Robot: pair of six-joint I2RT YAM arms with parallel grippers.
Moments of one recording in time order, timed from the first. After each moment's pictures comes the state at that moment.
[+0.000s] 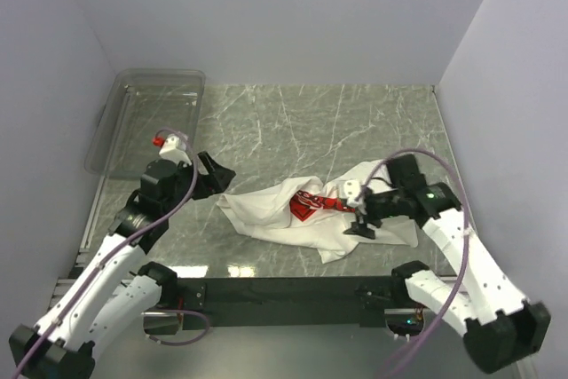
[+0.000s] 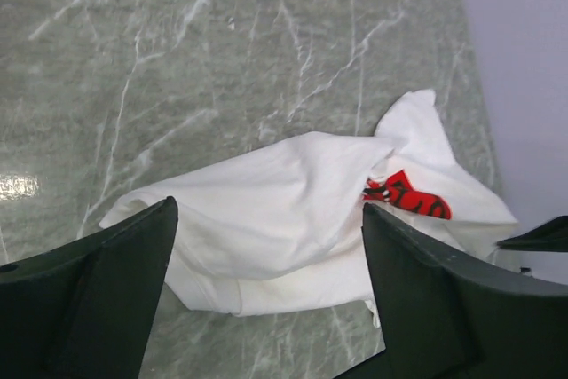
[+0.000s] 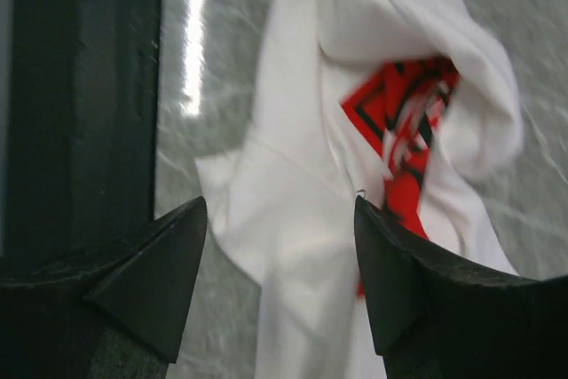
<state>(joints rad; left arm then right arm) -0.41 0.73 0.65 -0.31 0.05 -0.66 0.27 0.90 0.83 -1.03 -0.81 -1.10</state>
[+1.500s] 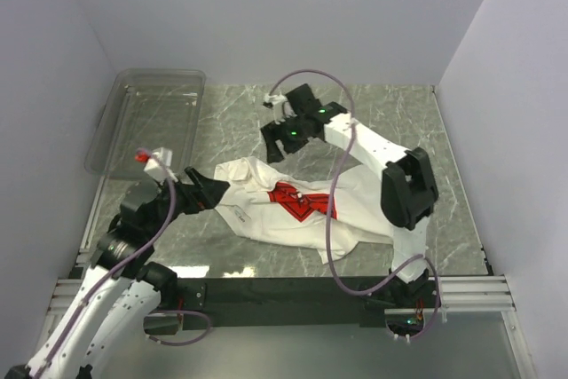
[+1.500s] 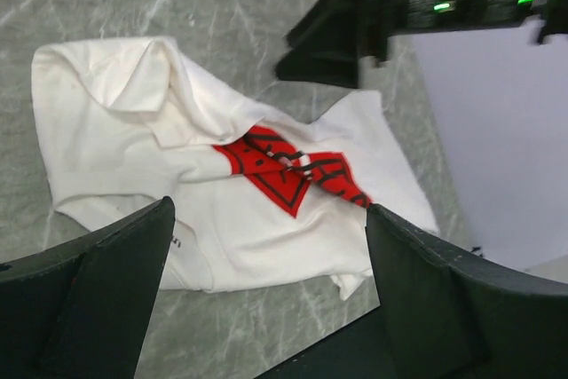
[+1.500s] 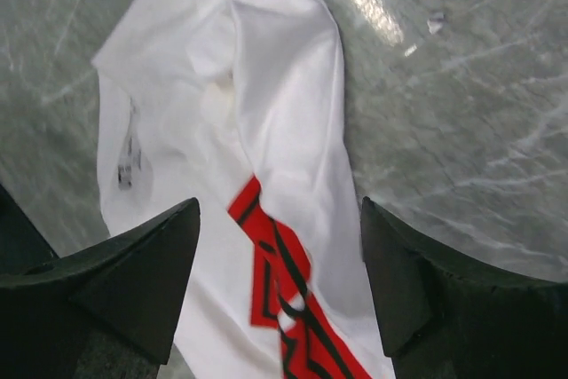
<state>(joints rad) -0.41 0.42 0.62 -0.43 0.08 -0.72 0.63 1.98 1.71 -0.65 -0.33 0.03</state>
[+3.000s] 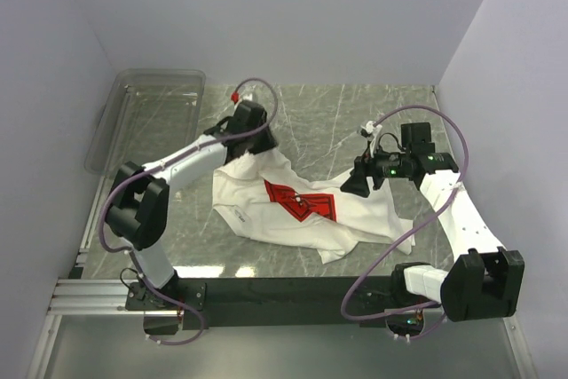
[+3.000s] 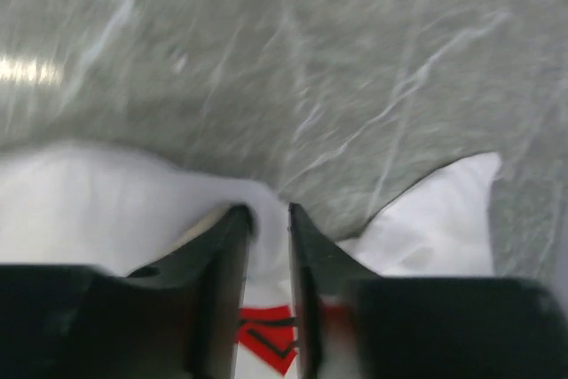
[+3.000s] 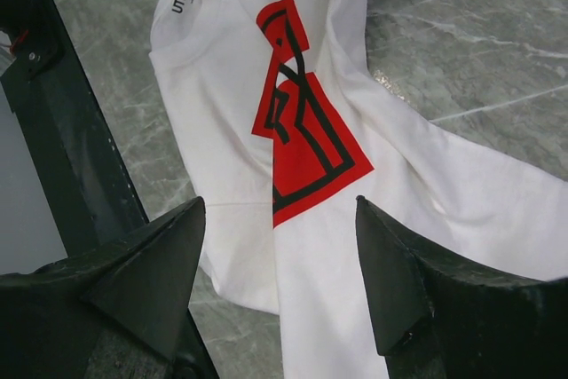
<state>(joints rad) -0.57 1.73 1.24 -0.26 -0.10 -0.80 0.06 1.19 0.95 -0.72 -0.91 -0.46</state>
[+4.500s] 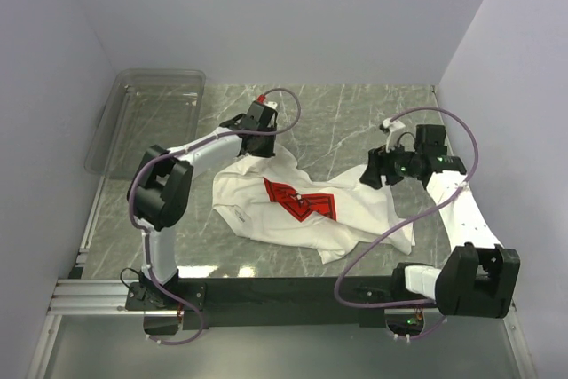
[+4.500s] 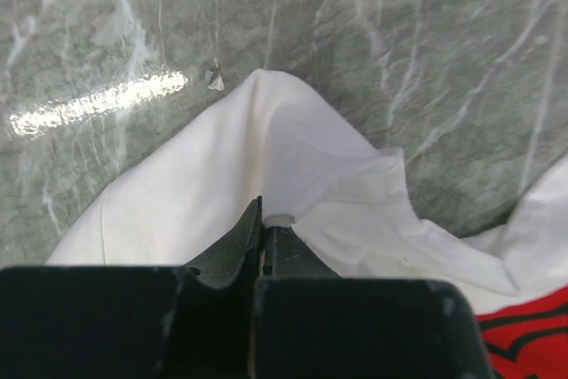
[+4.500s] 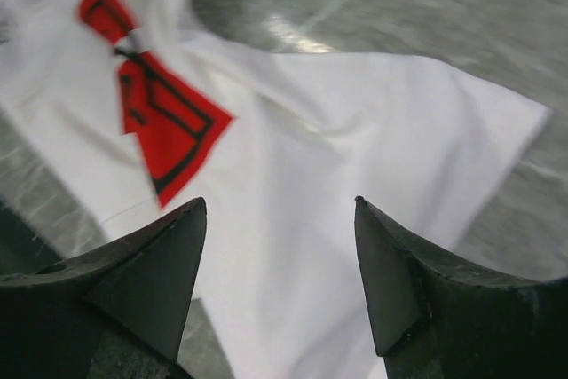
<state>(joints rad) -0.57 1.96 1.44 -0.37 -0.05 -0.36 -0.07 1.20 0.91 -0.66 -0.66 -0.35</state>
